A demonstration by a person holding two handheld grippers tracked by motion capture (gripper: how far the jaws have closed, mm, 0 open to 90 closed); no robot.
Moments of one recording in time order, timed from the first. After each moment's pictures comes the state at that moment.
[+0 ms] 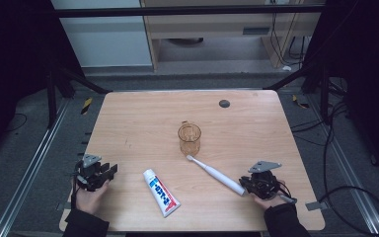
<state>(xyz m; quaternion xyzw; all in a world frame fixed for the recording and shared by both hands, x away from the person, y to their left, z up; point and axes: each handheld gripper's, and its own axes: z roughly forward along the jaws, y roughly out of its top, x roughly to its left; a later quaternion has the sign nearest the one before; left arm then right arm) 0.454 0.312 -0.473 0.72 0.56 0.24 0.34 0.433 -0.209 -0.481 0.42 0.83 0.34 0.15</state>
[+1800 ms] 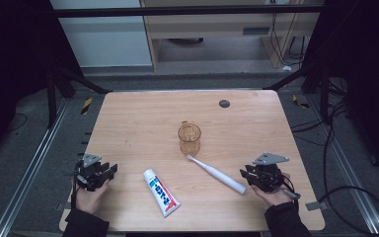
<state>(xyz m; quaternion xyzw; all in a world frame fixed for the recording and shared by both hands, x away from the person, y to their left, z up) 0.455 0.312 -0.473 0.72 0.56 0.24 0.34 0.439 -0.212 -0.451 0.43 0.80 0.37 0.19</state>
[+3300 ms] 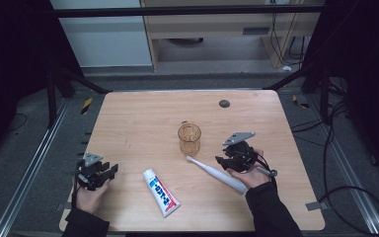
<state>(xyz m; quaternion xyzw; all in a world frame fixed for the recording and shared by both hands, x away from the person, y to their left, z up) 0.458 0.312 -0.475 0.73 0.55 0.24 0.33 0.480 -0.140 -0.405 0.37 0.85 0.34 0.17</state>
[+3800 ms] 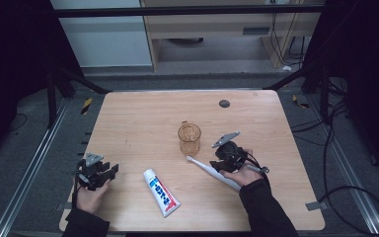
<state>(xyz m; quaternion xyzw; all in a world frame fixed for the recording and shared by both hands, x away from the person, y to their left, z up) 0.459 0.311 -0.476 0.73 0.55 0.24 0.33 0.492 -0.118 -0.420 0.35 0.88 0.28 0.14</state>
